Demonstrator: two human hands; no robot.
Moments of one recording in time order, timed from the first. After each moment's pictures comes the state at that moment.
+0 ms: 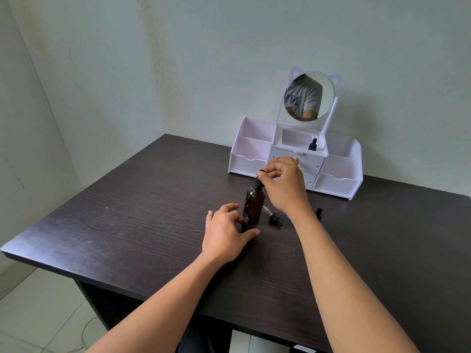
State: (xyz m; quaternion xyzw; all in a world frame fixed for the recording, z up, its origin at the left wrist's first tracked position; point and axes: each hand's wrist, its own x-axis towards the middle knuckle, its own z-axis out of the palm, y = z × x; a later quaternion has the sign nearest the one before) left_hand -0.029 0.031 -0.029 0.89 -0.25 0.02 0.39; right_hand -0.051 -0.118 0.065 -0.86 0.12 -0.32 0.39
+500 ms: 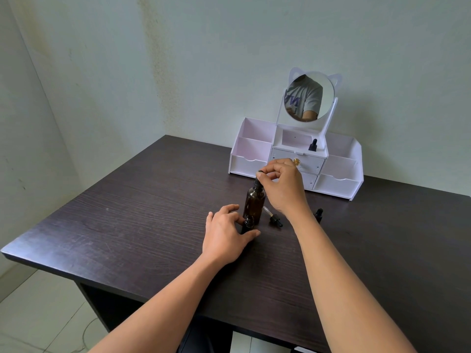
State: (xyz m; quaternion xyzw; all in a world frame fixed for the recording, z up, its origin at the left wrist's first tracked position) left_hand -0.029 0.029 -0.029 0.89 -0.24 0.02 0.39; right_hand -0.052 -0.114 0.066 -0.86 0.12 -0.32 0.38
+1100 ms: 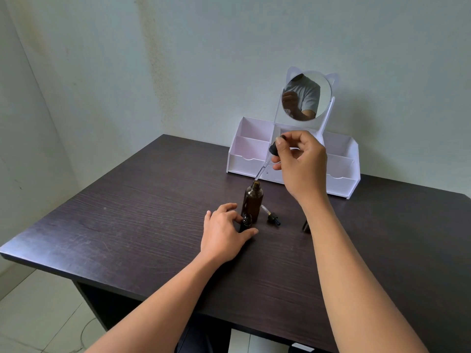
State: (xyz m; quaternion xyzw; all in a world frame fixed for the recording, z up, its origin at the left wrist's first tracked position) left_hand -0.030 0.031 -0.028 0.88 -0.25 0.02 0.40; right_hand -0.077 -0.110 0.115 -0.76 0.08 -0.45 0.47
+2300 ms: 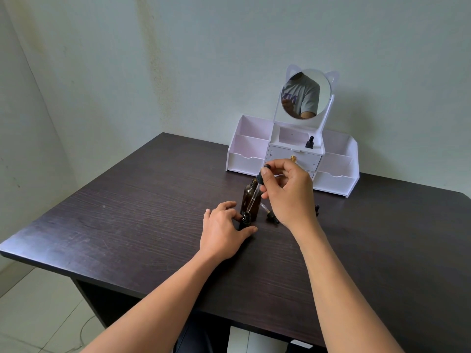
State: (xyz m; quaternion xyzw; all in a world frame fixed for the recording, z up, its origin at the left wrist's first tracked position) left_hand -0.030 0.032 -0.030 0.88 -0.26 0.03 0.40; right_hand -0.099 -0.090 0.074 -0.80 0.08 -0.38 0.46
